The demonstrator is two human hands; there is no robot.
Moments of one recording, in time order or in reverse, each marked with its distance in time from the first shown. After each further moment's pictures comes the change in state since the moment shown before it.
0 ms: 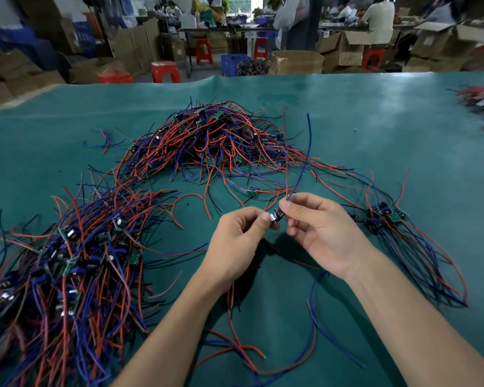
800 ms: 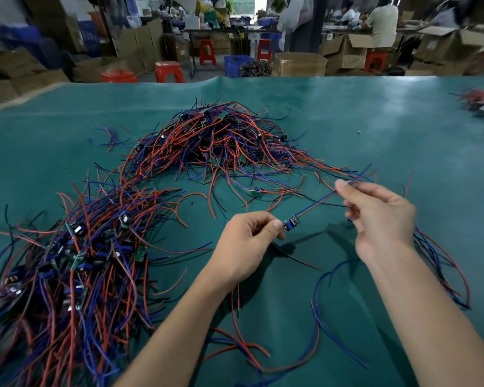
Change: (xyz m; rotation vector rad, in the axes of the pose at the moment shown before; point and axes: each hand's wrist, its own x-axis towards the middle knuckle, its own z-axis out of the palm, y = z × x) left_hand 0.000 0.001 -0.001 0.138 -0.098 0.022; right_hand 0.002 -0.024 -0.028 -0.086 0.640 -0.356
